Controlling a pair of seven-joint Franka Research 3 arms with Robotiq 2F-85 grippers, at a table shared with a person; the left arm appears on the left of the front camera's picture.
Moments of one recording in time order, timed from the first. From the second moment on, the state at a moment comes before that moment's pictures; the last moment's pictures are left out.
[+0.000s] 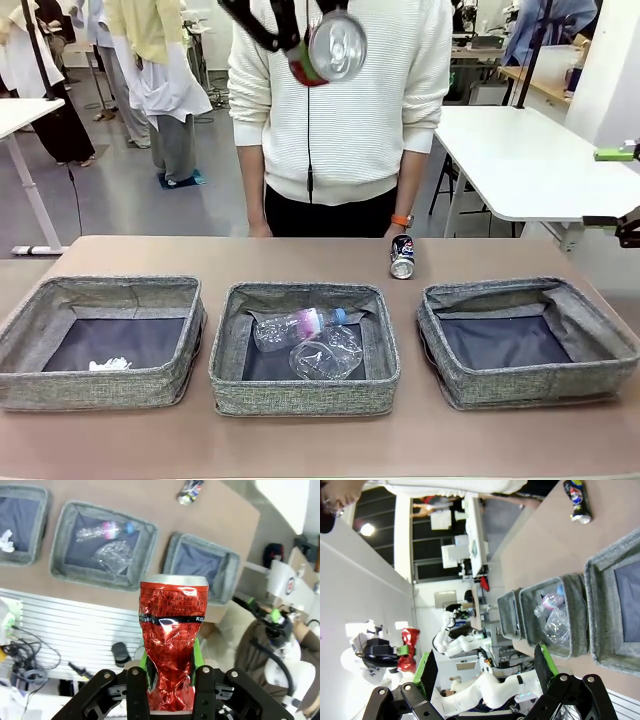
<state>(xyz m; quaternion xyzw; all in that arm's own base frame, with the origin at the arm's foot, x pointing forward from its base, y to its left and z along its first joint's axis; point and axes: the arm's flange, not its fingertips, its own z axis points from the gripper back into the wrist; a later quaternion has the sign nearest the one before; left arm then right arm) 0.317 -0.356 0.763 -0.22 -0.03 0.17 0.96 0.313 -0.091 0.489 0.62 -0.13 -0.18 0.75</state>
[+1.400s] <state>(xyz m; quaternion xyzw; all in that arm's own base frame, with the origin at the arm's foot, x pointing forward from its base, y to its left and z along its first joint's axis) 0.324 -0.363 0.739 -0.12 -0.01 0.15 0.98 0.313 -0.091 0.489 0.62 -0.13 -0.18 0.75</state>
